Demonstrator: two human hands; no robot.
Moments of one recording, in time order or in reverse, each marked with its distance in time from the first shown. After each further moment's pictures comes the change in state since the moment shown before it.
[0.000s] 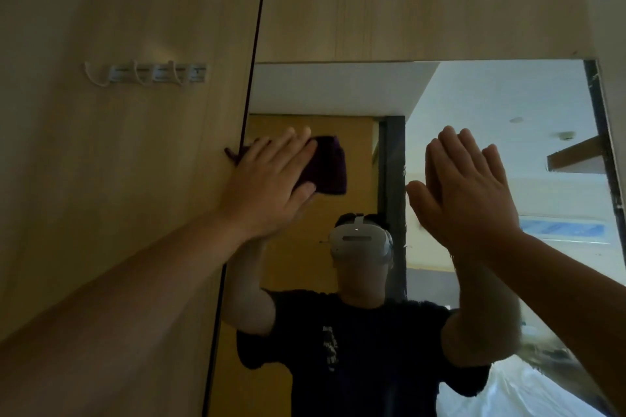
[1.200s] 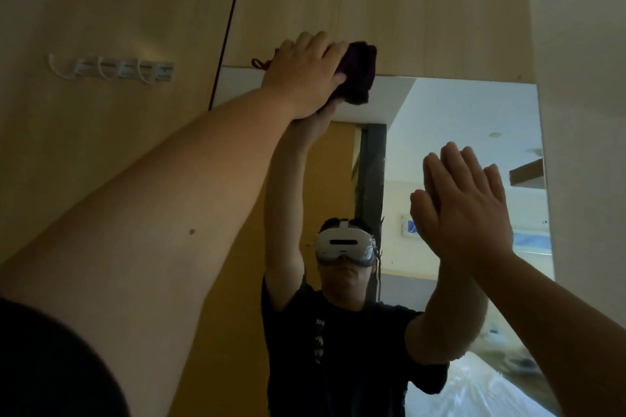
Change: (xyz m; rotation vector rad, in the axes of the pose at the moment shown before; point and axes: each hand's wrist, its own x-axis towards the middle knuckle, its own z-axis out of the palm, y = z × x) left_hand 0.186 0.037 -0.047 0.107 0.109 -0.076; right_hand -0.017 0.064 -0.012 0.001 0.008 0.065
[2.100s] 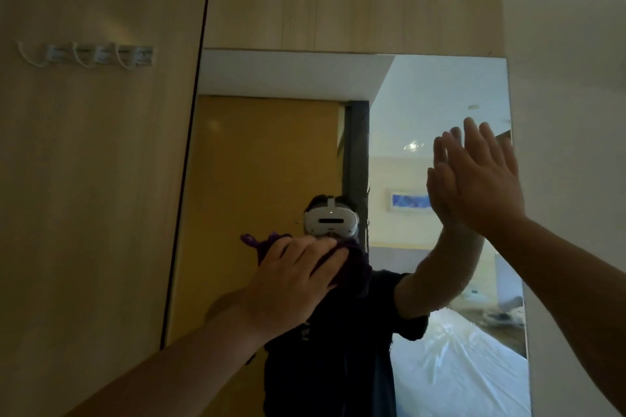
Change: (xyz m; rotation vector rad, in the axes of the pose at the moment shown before) left_hand -0.281 0.108 0.037 -0.192 0.081 0.299; right_hand -0.013 0.042 -0.023 -0.001 -0.005 0.037
